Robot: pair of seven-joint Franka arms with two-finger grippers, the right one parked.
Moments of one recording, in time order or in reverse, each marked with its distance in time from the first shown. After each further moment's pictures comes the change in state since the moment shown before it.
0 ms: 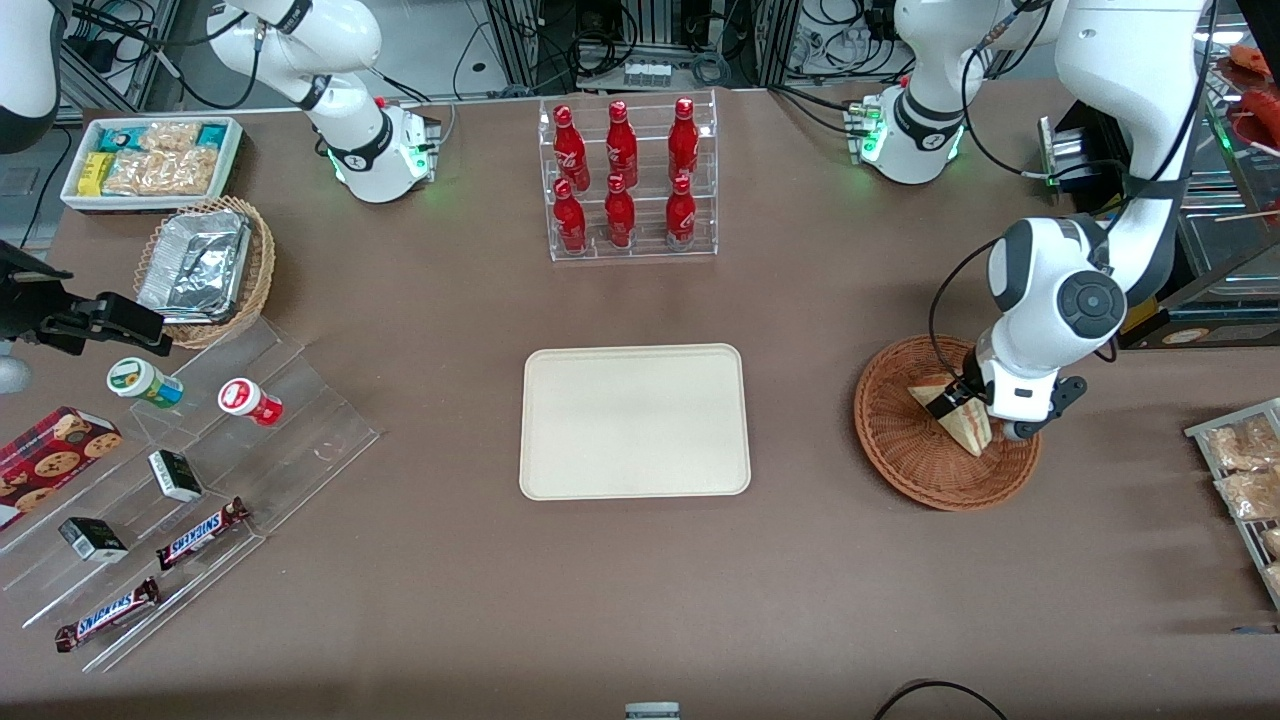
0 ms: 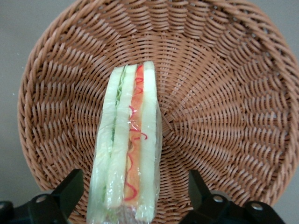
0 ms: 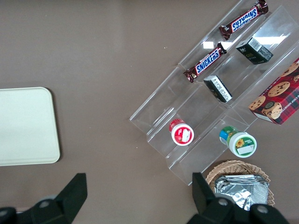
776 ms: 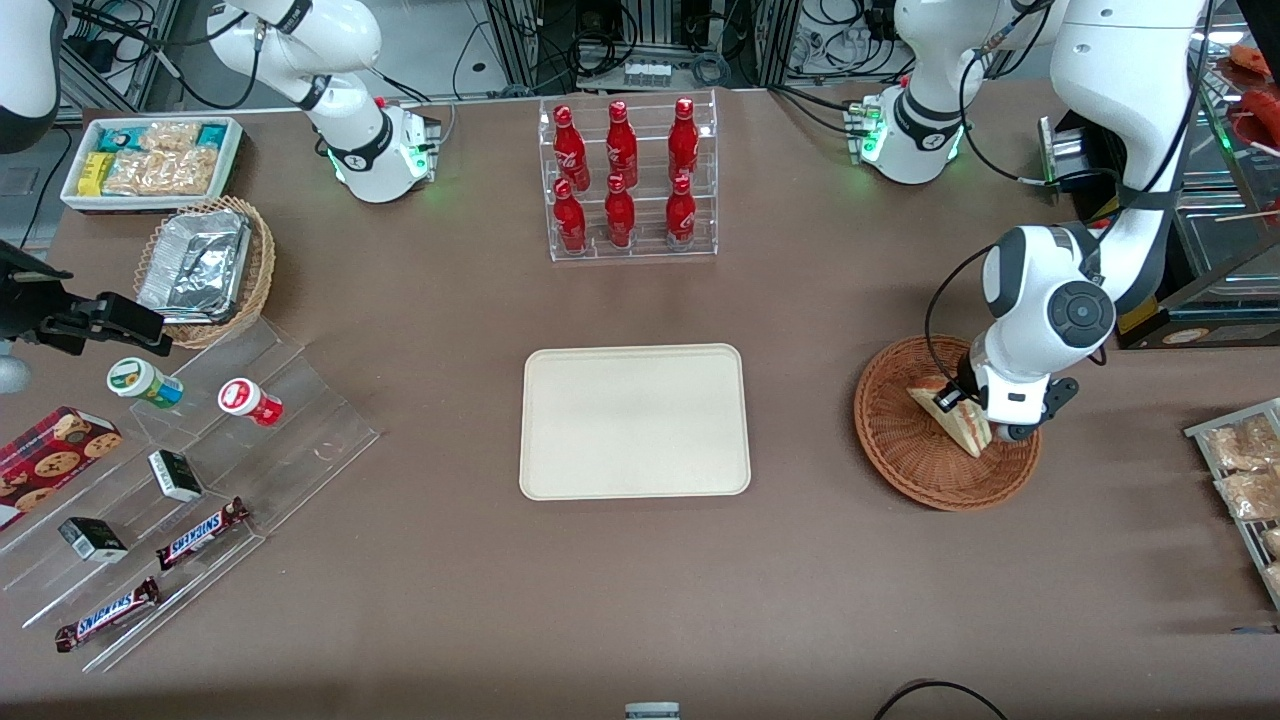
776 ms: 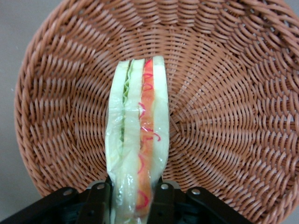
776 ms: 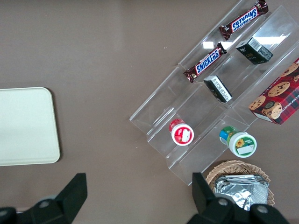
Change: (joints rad) arm -0.002 0.018 -0.001 0.007 0.046 -0.006 -0.031
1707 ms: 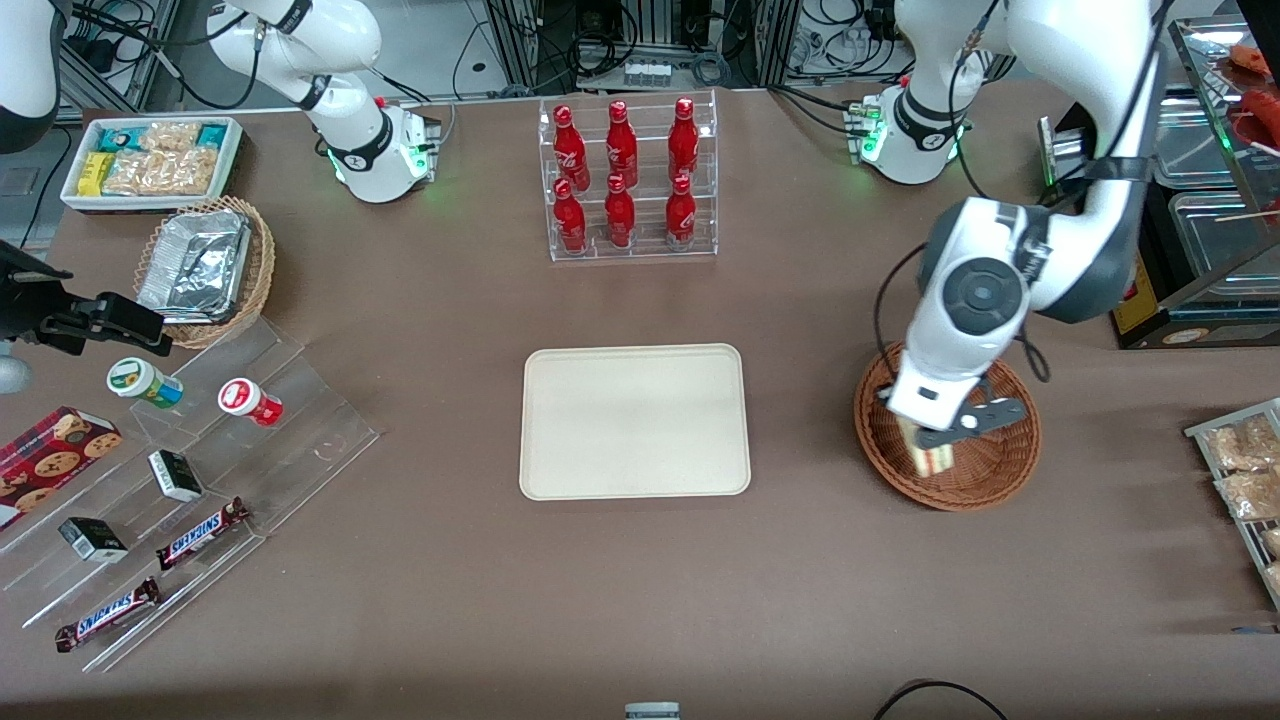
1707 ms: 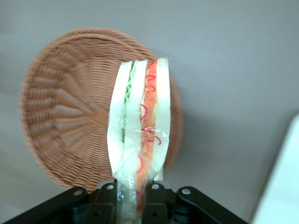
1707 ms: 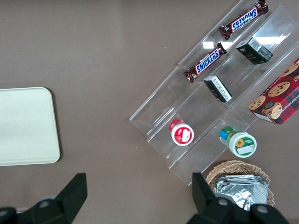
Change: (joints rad) arm -0.248 -0.004 -0.023 0.319 0.104 -0.340 0.082
